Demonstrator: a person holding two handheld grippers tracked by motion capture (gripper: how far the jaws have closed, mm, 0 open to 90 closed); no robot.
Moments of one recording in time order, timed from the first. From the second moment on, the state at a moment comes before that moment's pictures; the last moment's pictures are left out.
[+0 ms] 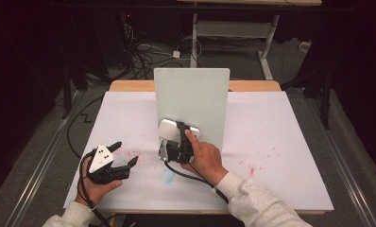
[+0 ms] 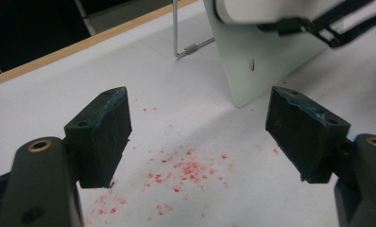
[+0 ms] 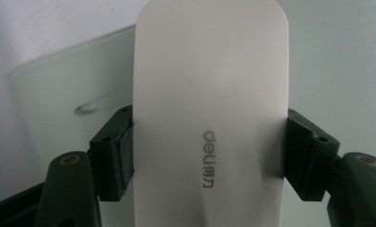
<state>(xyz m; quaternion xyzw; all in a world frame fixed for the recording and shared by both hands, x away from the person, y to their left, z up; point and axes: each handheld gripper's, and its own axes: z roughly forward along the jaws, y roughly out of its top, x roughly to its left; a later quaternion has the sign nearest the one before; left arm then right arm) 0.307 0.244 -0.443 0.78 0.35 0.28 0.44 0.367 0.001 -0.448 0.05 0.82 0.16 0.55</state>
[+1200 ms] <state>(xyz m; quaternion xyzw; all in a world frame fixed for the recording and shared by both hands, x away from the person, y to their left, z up) 0.310 0.244 -0.444 0.78 0.35 0.28 0.44 0.355 0.014 -0.475 0.08 0.82 0.21 0.53</state>
